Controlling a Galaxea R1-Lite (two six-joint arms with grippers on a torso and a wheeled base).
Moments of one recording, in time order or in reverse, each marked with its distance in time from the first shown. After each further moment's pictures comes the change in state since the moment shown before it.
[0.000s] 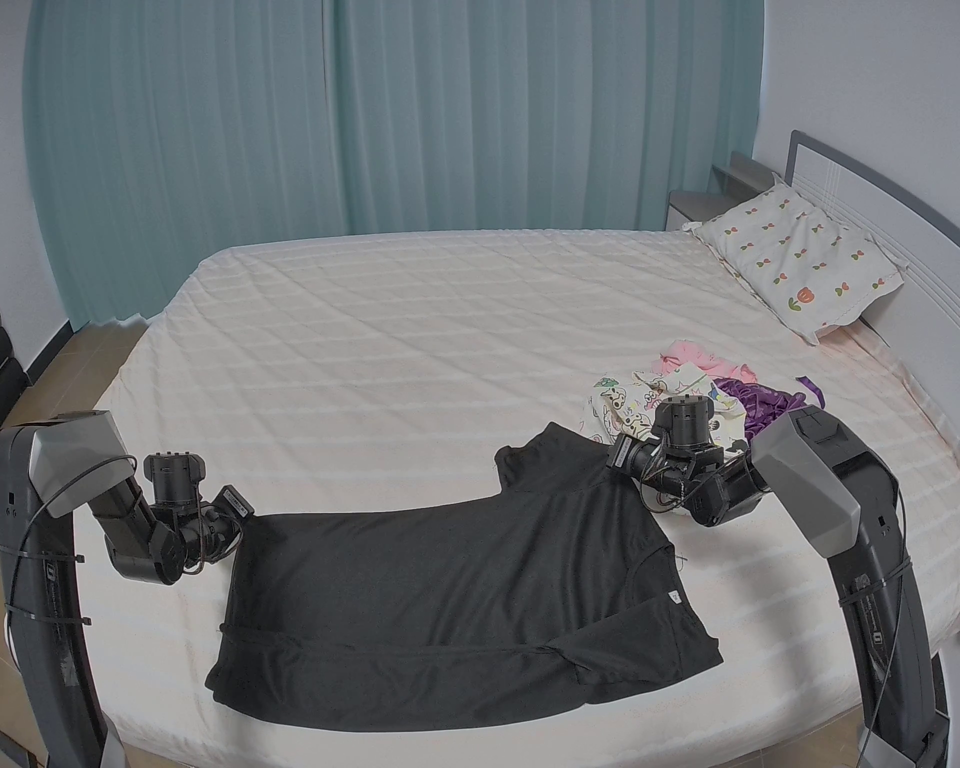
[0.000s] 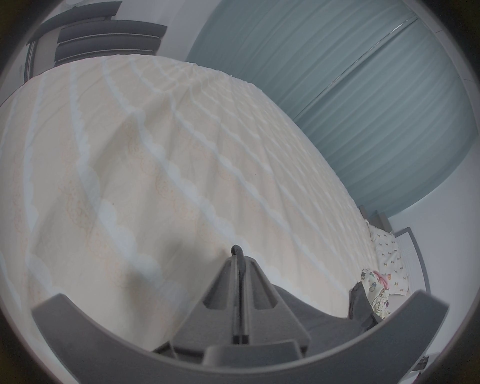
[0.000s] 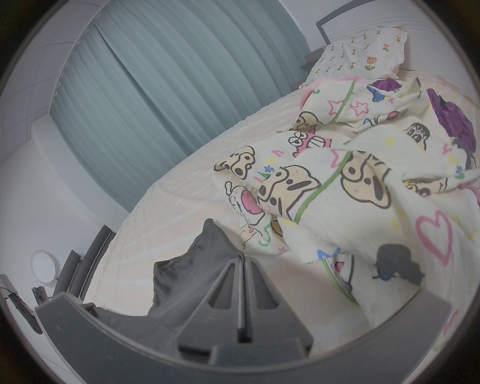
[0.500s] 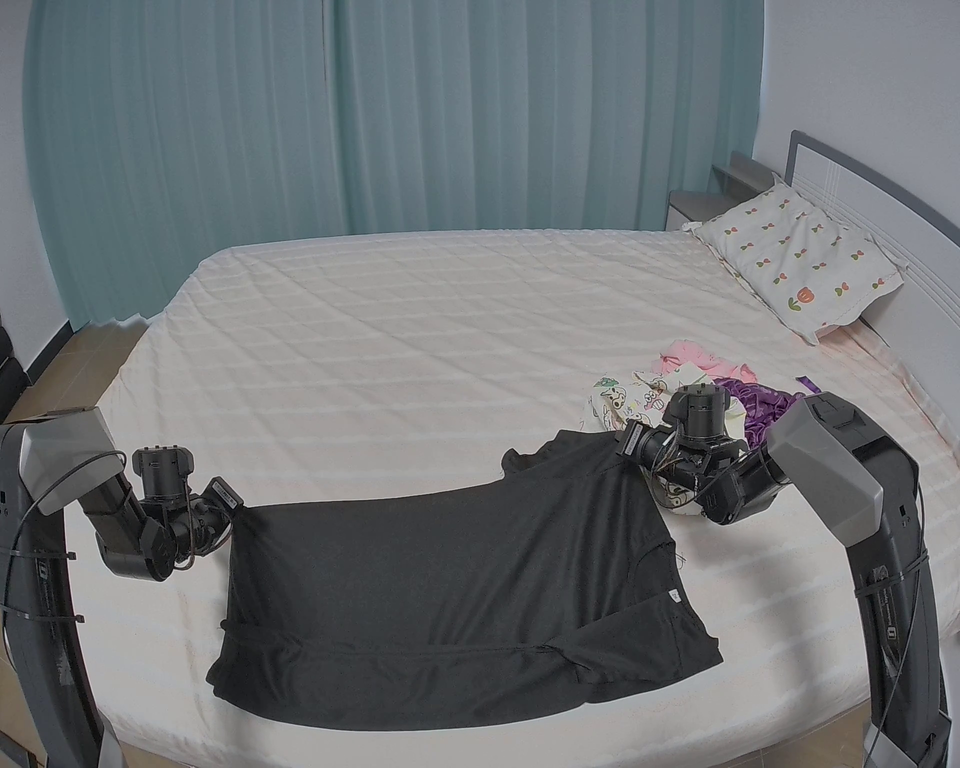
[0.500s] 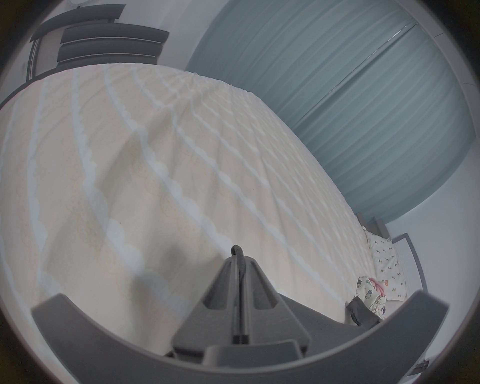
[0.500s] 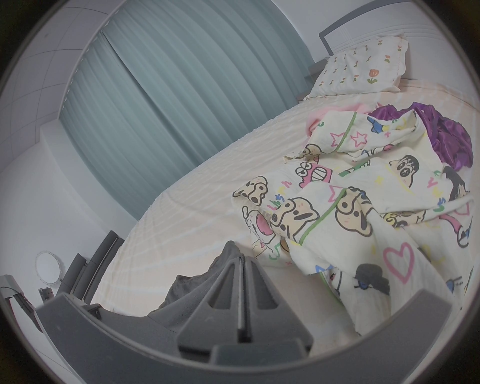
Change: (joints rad) left arm 0.026 -0.026 0.011 -0.026 0.000 -0.001; right arm -0.011 -0.090 0.132 -0.117 0.010 0.000
